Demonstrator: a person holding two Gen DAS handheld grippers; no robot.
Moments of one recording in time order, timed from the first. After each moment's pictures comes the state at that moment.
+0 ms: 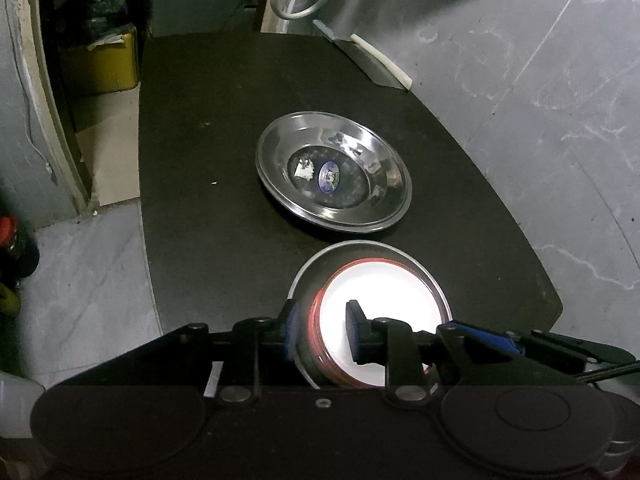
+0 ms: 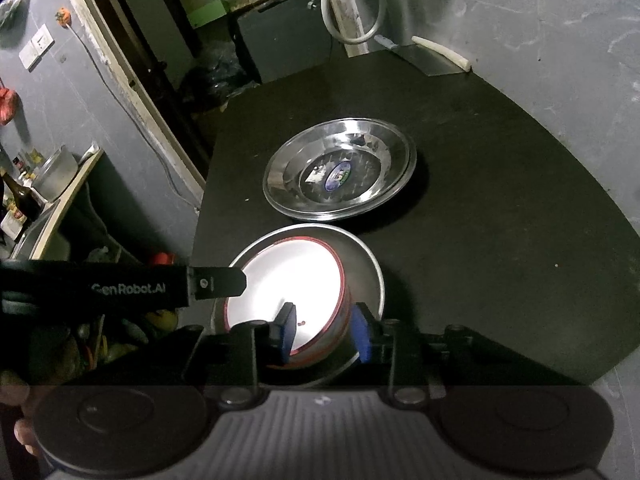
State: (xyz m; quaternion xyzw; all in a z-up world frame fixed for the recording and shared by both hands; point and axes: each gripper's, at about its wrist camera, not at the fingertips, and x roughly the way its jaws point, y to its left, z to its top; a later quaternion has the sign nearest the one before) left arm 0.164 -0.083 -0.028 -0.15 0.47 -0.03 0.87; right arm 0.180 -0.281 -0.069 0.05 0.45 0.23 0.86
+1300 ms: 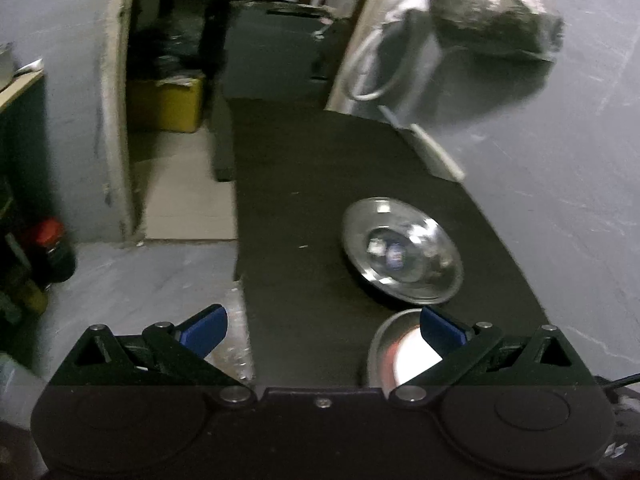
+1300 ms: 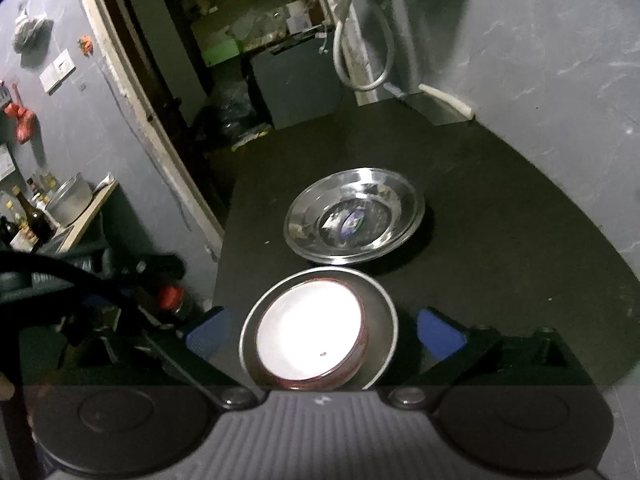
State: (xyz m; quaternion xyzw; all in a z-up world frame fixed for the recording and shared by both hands) left arm 0.112 -0.024 -0.001 -0.19 0.38 0.07 0.91; right arm 0.161 -0.284 -0.044 0.06 0.38 0.23 0.89
